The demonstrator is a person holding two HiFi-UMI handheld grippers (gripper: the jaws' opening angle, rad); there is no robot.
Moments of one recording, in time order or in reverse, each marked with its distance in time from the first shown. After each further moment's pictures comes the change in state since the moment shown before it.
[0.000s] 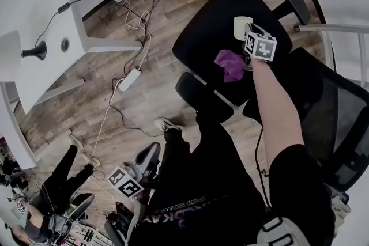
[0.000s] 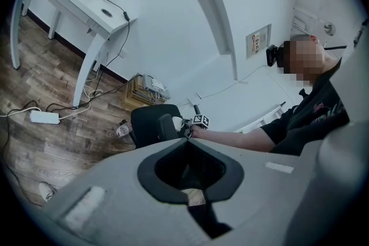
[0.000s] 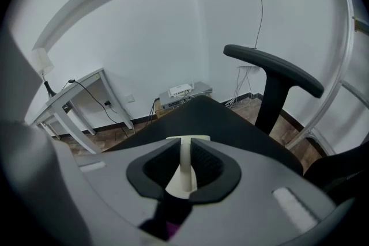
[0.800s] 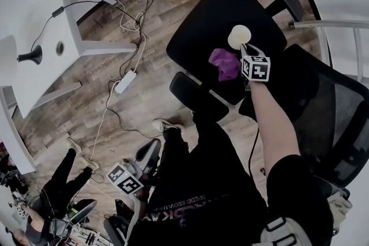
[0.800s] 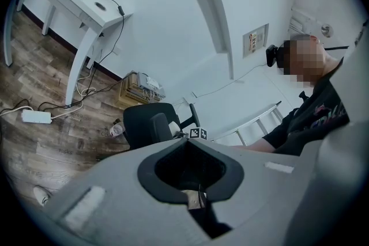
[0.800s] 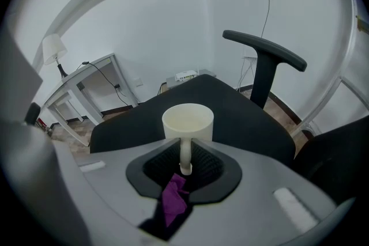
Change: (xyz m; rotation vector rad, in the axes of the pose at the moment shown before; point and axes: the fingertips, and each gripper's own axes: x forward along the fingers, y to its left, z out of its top) left arm 0.021 -0.009 -0.002 0.005 0.017 -0.045; right arm -0.038 -0.002 -0.093 -0.066 0.104 0.060
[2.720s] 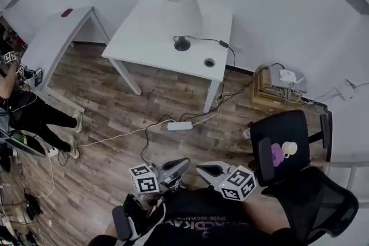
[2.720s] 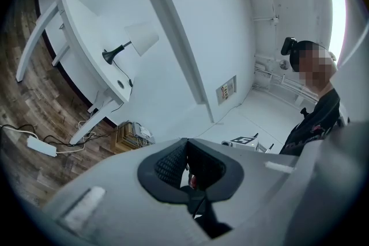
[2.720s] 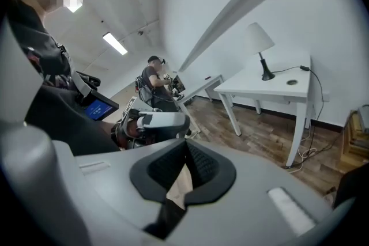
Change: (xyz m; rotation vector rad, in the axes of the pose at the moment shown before) left arm -0.262 0.024 0.043 0.079 -0.478 -0.153; right arm -0.380 0.613 -0.089 -0.667 0.076 1.236
